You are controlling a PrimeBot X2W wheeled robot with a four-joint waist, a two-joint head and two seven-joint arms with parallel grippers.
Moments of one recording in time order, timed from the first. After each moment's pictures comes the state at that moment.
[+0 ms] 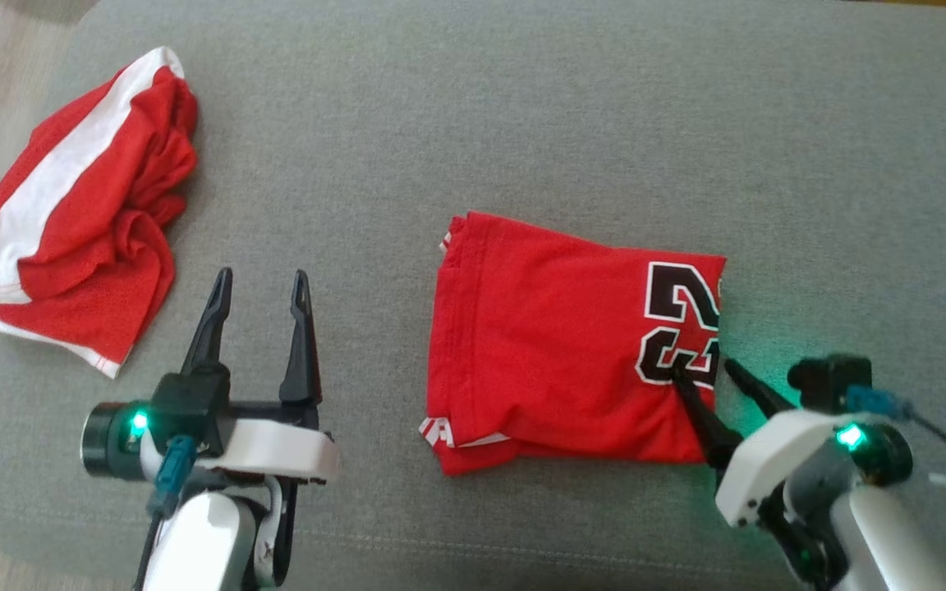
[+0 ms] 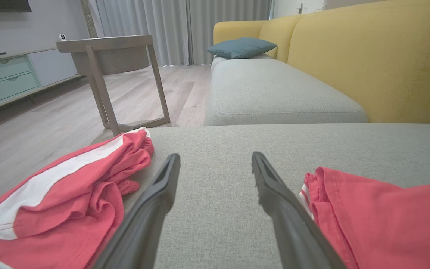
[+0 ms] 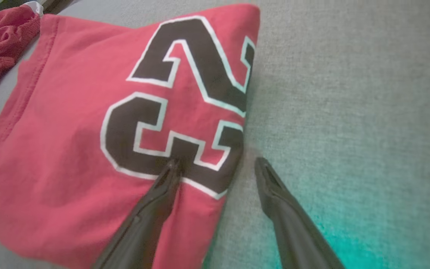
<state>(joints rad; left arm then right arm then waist) -0.11 0.15 -0.34 0.05 -0.17 0.25 -0.25 -0.11 -0.17 0.23 0.29 0.38 0.12 0.22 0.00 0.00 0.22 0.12</state>
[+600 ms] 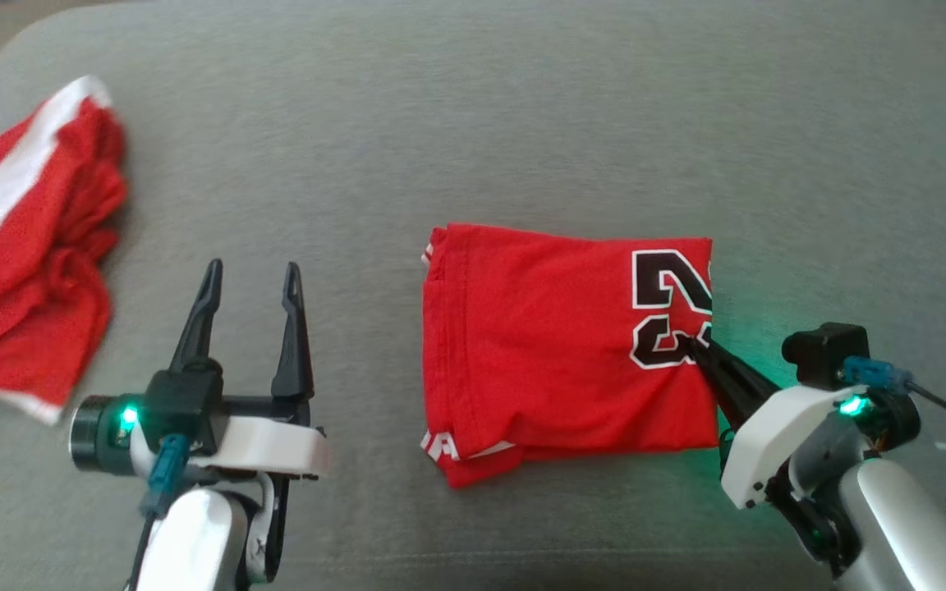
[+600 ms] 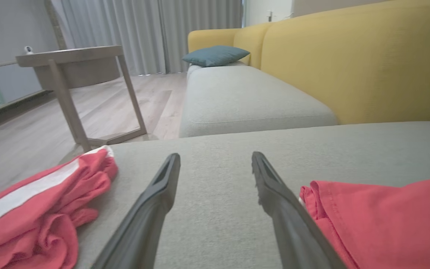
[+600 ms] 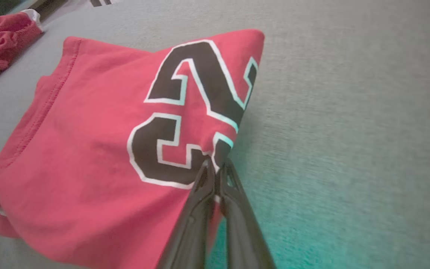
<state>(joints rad) -0.11 0.14 -0.31 0.04 -0.12 0.23 -0.25 -0.16 -0.26 0.31 0.23 0.39 0.12 0.24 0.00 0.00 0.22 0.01</state>
